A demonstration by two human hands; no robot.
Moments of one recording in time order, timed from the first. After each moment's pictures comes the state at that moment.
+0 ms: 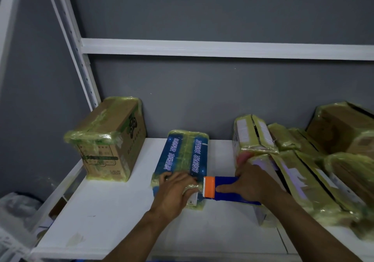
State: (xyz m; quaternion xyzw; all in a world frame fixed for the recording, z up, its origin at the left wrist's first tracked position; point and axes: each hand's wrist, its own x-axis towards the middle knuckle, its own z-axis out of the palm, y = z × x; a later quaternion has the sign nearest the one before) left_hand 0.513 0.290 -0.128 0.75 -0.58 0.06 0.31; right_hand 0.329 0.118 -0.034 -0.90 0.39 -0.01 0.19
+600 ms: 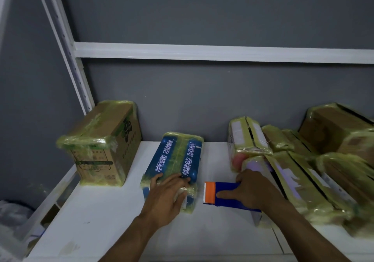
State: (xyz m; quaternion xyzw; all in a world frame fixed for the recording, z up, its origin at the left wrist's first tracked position) left_hand 0.520 0.305 -0.128 0.76 -0.58 0.06 0.29; right_hand 0.313 0.125 -0.031 -0.90 0.41 0.00 0.18
